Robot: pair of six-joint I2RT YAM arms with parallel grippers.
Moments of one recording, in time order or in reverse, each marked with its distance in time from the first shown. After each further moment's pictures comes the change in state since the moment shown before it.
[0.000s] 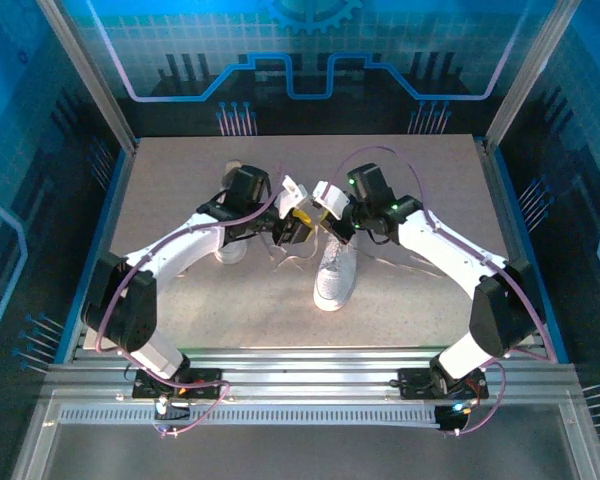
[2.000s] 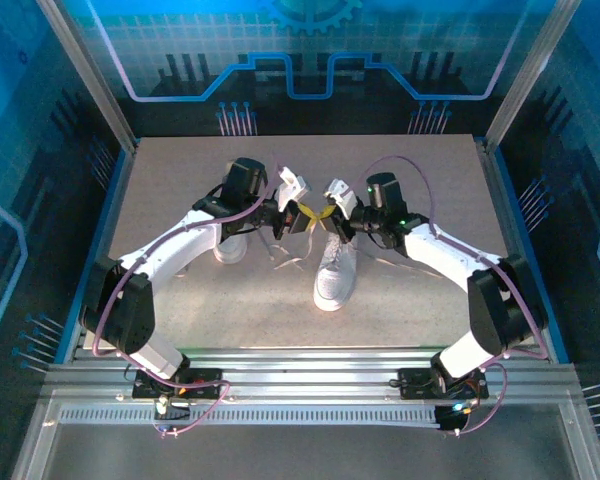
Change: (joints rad) left arm 0.015 -0.025 0.031 0.008 0.101 -0.043; right arm -0.095 -0.003 -0.238 0.475 -0.265 0.160
